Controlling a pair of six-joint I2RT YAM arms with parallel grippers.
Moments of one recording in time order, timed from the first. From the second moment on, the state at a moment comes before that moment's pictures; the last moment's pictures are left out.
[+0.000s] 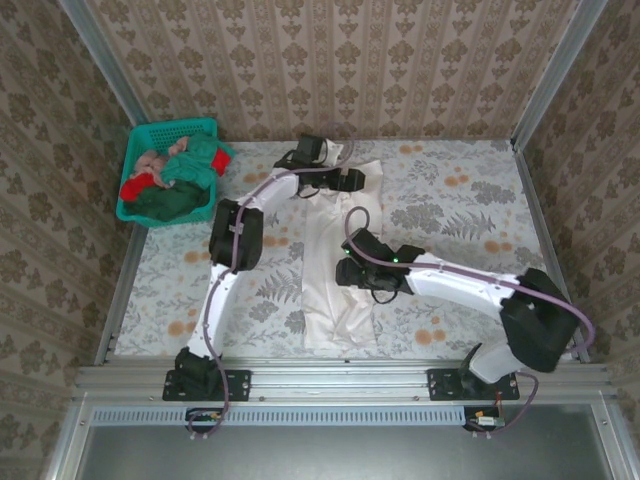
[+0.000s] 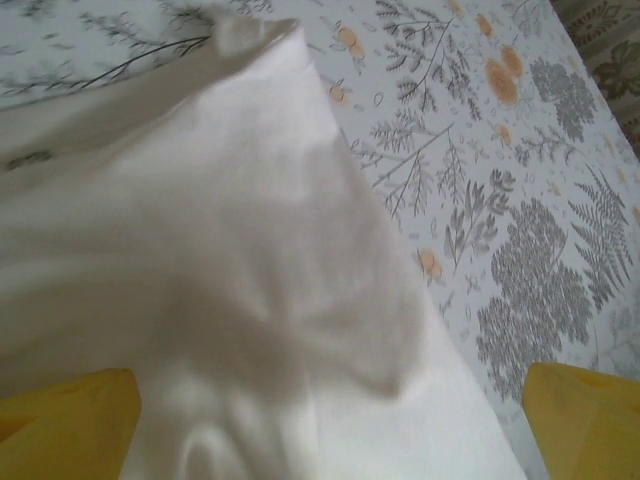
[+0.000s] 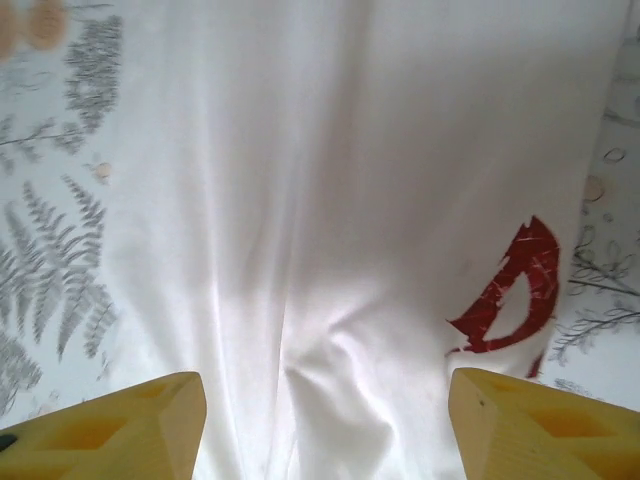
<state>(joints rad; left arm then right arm) -0.49 2.51 2.15 -0.40 0.61 -0.22 0.81 1.45 0.92 -0.49 0.13 0.82</state>
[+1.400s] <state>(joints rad) -0.96 1.23 0.37 -0.07 0.24 -0.59 1.13 1.42 0.74 -0.67 0.21 0.95</state>
